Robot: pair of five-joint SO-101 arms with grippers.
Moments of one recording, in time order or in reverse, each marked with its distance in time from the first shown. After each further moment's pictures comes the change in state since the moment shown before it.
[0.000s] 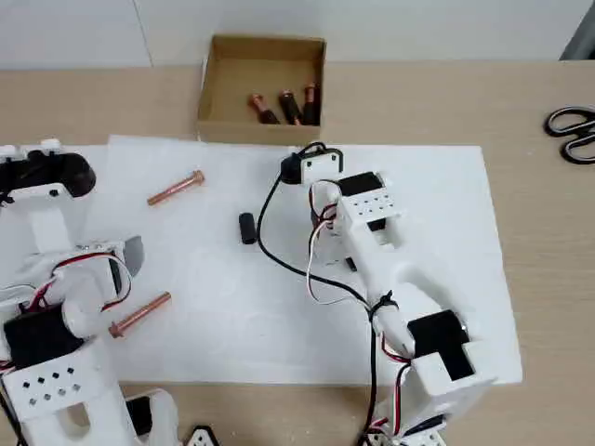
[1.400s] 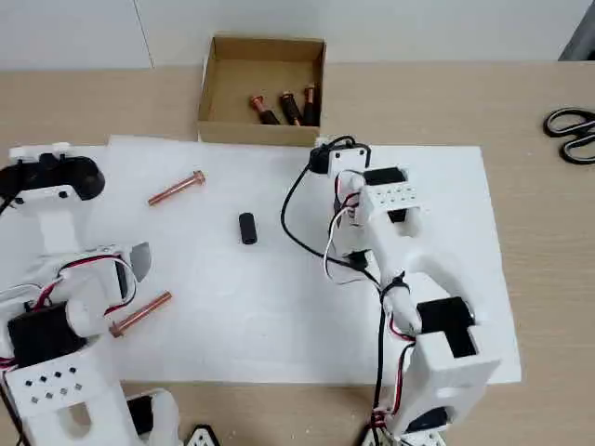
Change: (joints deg) left arm 1.6 0.0 -0.7 2.4 -1.7; right arm 8.0 6.1 -3.6 -0.6 -0.1
